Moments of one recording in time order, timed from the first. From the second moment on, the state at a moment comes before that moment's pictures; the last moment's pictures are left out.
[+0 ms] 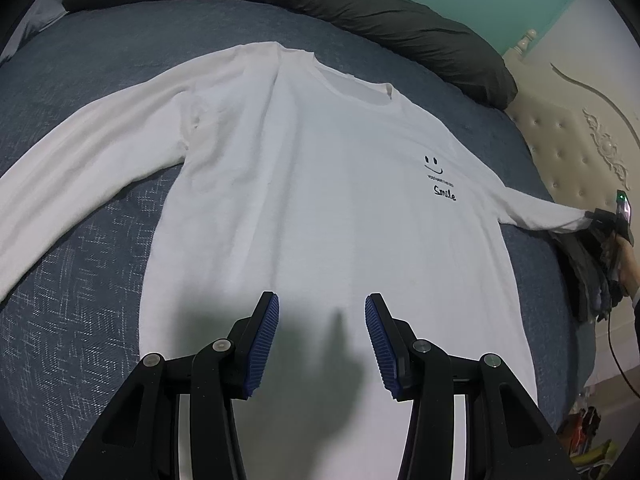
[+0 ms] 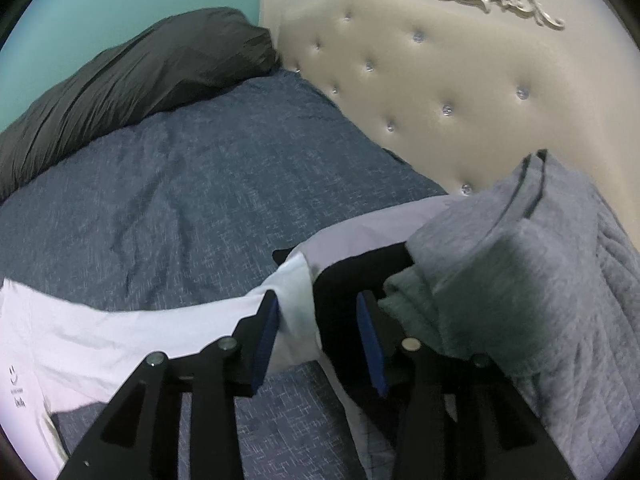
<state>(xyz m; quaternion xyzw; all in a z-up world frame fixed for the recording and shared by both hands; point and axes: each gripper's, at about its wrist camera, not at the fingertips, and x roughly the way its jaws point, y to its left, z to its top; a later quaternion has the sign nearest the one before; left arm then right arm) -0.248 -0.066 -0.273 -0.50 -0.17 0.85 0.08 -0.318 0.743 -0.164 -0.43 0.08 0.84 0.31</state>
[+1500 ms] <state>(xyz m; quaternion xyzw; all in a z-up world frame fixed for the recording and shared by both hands) -0.205 -0.144 -0.259 -0.48 -0.19 0.85 0.01 -0.260 0.634 -0.213 -0.41 0.16 0.88 0.18</state>
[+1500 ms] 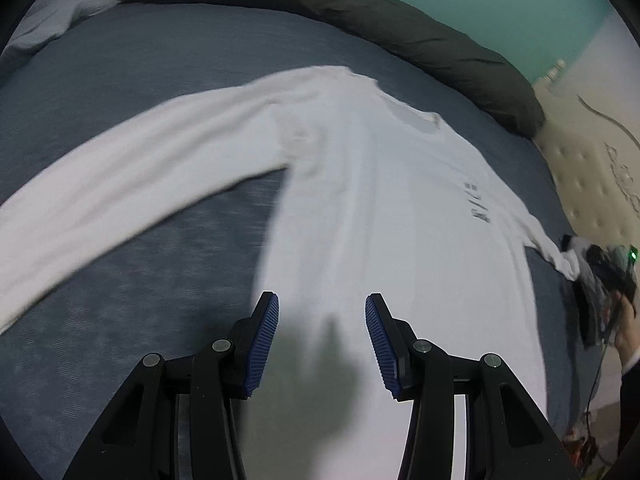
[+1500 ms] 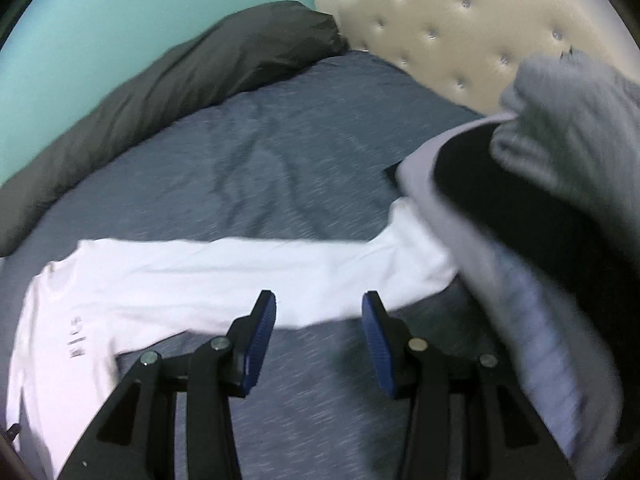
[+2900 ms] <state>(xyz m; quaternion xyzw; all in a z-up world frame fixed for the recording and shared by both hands) -0.109 -0.469 -0.293 -0.42 -0.22 0.85 -0.22 -0.248 0.416 -0.243 -0.46 0.11 0.88 0.04</state>
